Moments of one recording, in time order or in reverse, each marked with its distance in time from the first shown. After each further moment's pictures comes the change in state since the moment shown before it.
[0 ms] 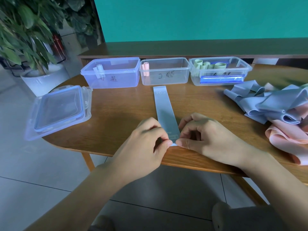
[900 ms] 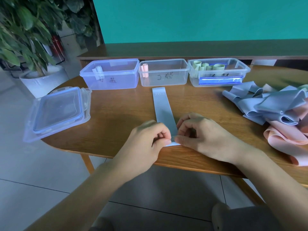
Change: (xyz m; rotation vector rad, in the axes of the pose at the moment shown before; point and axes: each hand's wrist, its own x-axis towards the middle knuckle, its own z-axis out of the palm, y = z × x) left_hand 0.009 0.003 -0.001 -0.117 -0.032 -0.056; right_hand 0.010 0.002 0.002 -0.010 -0.006 0.067
